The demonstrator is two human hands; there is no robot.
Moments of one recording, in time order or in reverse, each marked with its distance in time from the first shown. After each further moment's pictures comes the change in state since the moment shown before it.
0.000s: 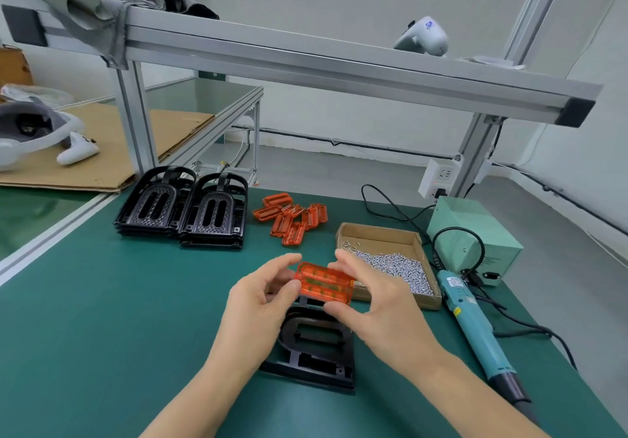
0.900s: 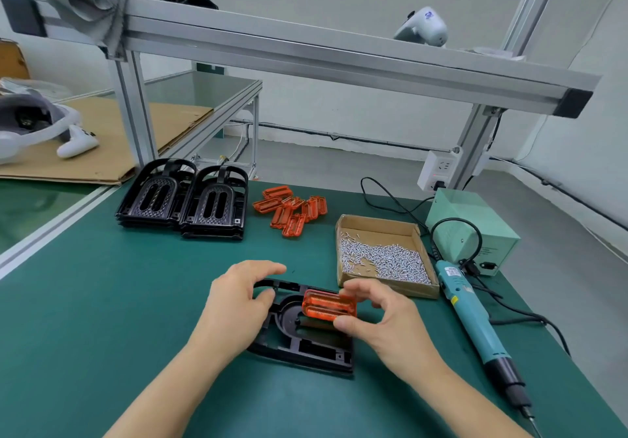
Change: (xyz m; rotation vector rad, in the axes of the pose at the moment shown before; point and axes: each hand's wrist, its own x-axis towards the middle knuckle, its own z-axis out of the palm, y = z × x) left_hand 0.000 -0.007 -0.029 0.540 -0.069 0.042; right_hand -0.028 0.023 0.011 0.224 -0.015 0.281
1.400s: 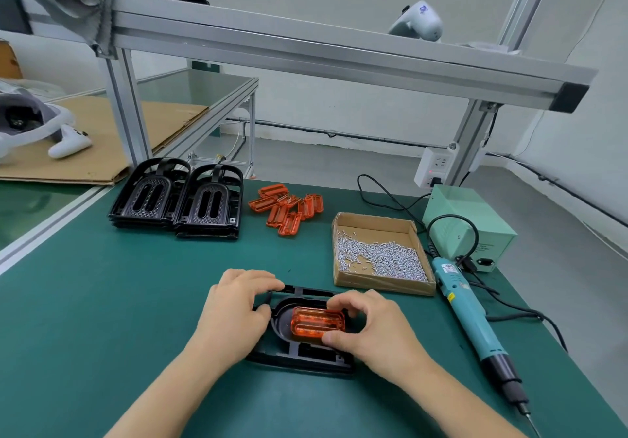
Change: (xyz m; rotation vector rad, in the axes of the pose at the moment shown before) left_hand -0.001 -0.002 0.006 0.202 -0.065 0.026; right_hand 0.002 0.002 0.009 -0.246 -0.109 0.070
